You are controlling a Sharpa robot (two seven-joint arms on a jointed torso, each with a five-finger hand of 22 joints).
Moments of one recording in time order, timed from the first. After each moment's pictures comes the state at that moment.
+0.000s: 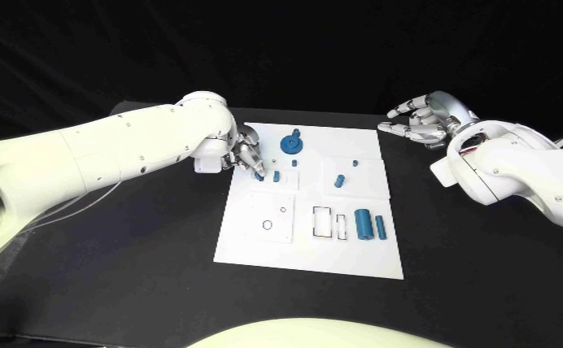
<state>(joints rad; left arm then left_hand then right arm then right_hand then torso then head) 1.31 -0.66 -0.07 1.26 -1.04 0.39 -0.54 1.06 -0.14 0.76 0.06 0.16 0.87 0.08 0.61 0.77 1.25 0.00 1.22 1.03 1.46 -0.06 1.55 1.29 0.08 1.38 0.04 1.41 1.28 1.33 -0.90 -0.14 1.53 -0.91 -0.55 -0.19 1.33 -0.15 0.12 0.29 0.14 0.84 0.17 0.19 0.32 1.32 0.09 1.27 1.28 1.46 0.01 1.54 1.30 0.04 1.46 0.12 1.39 1.30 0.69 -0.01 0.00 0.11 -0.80</state>
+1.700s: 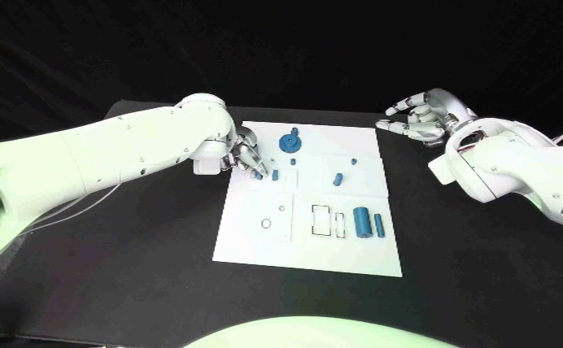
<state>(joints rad) 1.31 -0.65 -0.08 1.25 -1.04 0.38 -0.54 0.97 -0.16 0.71 0.13 0.16 0.96 0.03 0.68 0.93 1.33 -0.04 1.24 1.05 1.46 -0.09 1.55 1.29 0.08 1.40 0.02 1.42 1.29 1.33 -0.90 -0.14 1.54 -0.91 -0.55 -0.18 1.33 -0.15 0.12 0.29 0.14 0.84 0.17 0.19 0.32 1.32 0.09 1.27 1.28 1.46 0.01 1.54 1.30 0.04 1.46 0.11 1.39 1.30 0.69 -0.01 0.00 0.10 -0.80</state>
